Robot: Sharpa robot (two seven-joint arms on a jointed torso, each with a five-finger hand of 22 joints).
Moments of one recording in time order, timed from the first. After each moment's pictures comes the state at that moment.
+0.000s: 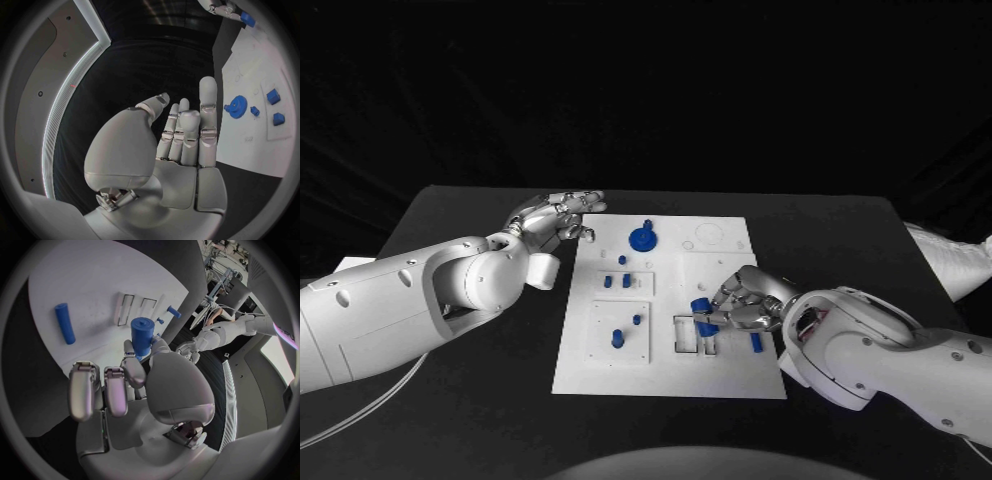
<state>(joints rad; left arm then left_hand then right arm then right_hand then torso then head) 1.14 -0.87 -0.03 1.50 0.15 -0.20 0.32 1.31 -0.13 0.43 0.02 0.17 0.99 0.19 0.13 0.07 1.03 0.12 0.28 0.12 1.28 0.03 1.21 0.67 0.16 1.32 0.12 0.58 0.74 0.96 -1.00 0.03 1.94 -1.29 -0.38 -0.55 1.26 -0.01 -0.06 0.28 0.33 1.08 0.08 0.28 0.19 1.45 0.01 1.22 1.07 1.46 -0.08 1.51 1.31 0.08 1.46 0.03 1.40 1.31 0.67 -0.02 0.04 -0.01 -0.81</state>
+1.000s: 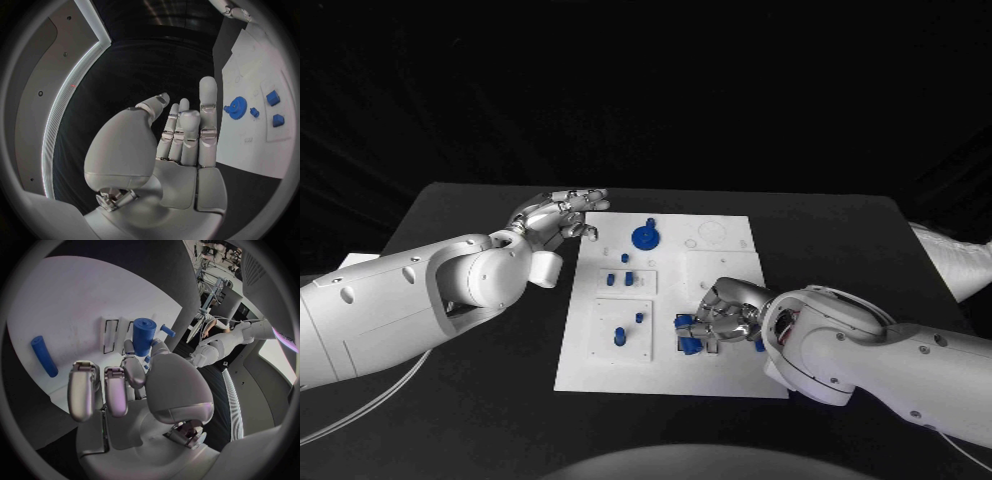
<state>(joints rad) 1.14 -0.87 -0.03 1.50 0.15 -0.19 0.32 1.31 -0.13 0.43 0.02 0.17 0.99 0.19 0.13 0.07 1.03 0.11 0.29 0.12 1.28 0.03 1.21 0.67 0.16 1.32 0.12 0.58 0.74 0.95 -0.92 0.03 1.90 -1.29 -0.24 -0.58 1.23 0.03 -0.09 0.29 0.33 1.09 0.08 0.27 0.21 1.44 0.01 1.23 1.11 1.46 -0.08 1.51 1.31 0.08 1.46 0.02 1.40 1.31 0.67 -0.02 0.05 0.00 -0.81</state>
